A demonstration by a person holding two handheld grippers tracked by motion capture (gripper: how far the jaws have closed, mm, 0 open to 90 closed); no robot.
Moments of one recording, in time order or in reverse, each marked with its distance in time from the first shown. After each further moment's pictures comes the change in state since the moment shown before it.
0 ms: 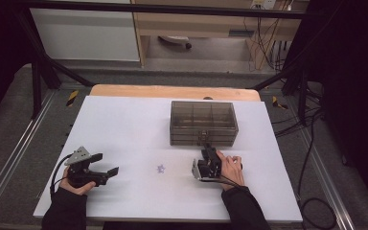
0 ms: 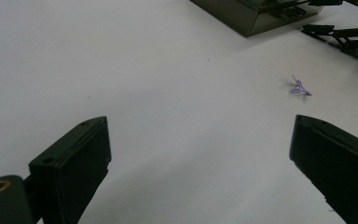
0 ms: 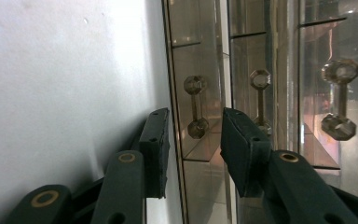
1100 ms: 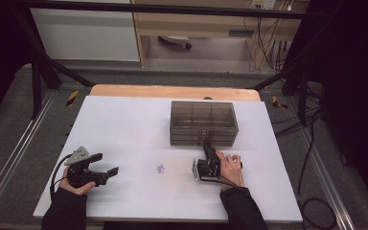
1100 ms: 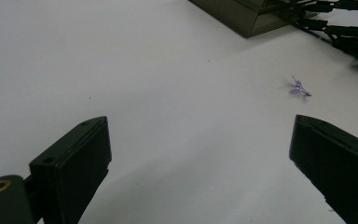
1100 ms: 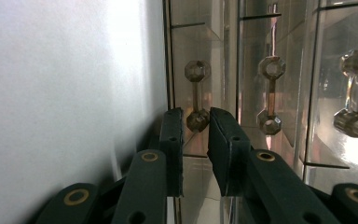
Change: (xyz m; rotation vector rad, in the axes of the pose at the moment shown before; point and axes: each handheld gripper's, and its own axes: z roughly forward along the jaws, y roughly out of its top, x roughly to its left) left arm 0.000 0.000 -0.001 -0.003 0.000 0.000; right arm 0.008 -0.003 0.011 0.032 -0.076 -0.062
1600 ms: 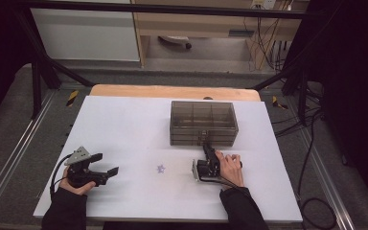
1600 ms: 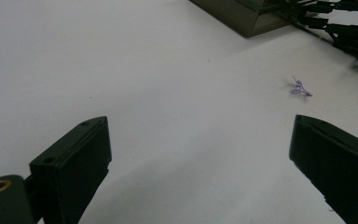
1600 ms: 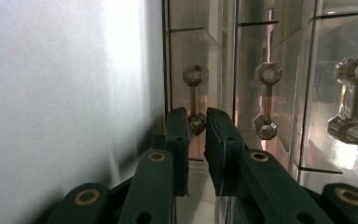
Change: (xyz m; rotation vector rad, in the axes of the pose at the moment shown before) left arm 0.000 0.000 0.000 0.001 0.001 -0.001; right arm 0.000 0.001 0.000 -0.010 -0.012 -0.022
